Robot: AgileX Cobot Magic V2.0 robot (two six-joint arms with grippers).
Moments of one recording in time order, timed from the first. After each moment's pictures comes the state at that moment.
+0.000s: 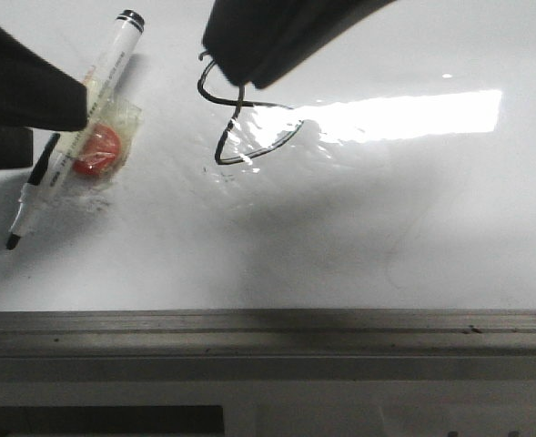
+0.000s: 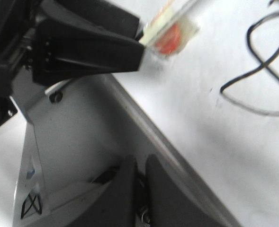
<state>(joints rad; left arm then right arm) -0.75 0.89 -0.43 0.17 0.01 -0.75 0.97 1.15 -1.02 0.06 0.68 0.14</state>
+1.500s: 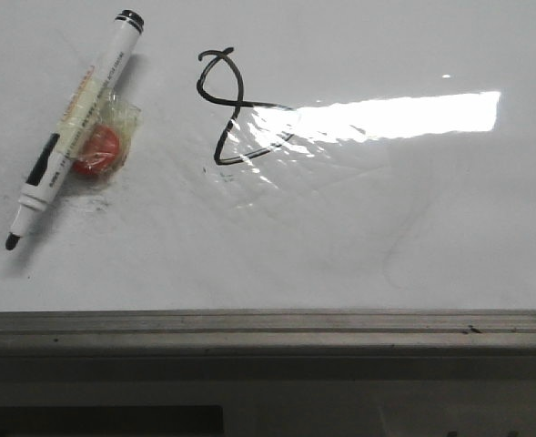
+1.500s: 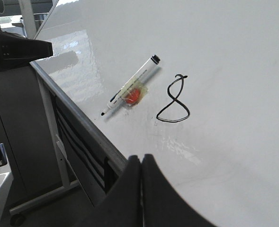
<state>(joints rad) -0.75 0.09 -0.16 0.45 0.08 -0.75 0.97 0.16 -0.36 -0.19 0.38 0.15</state>
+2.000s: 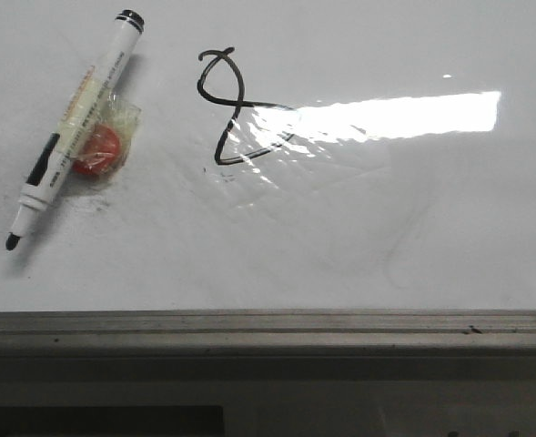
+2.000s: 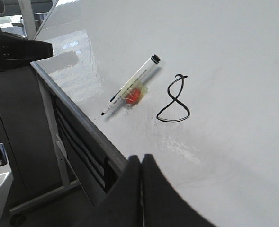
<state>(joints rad) -0.75 0.09 -0.16 0.44 0.10 -0.75 0.97 0.16 -0.36 -0.19 0.38 0.15</state>
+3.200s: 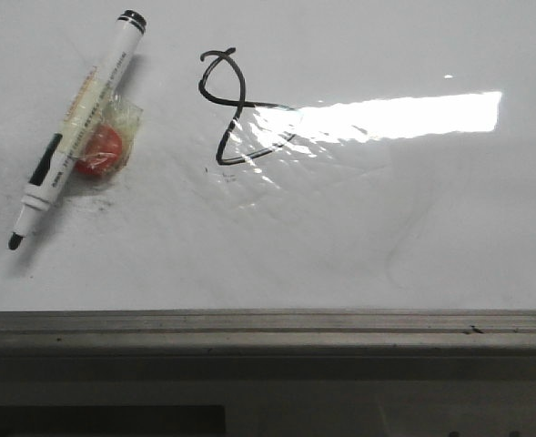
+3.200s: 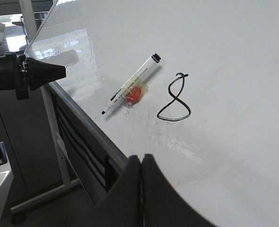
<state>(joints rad) -0.18 0.00 0.00 0.01 0.18 0.05 0.97 0.16 -0.36 -0.19 0.38 0.15</state>
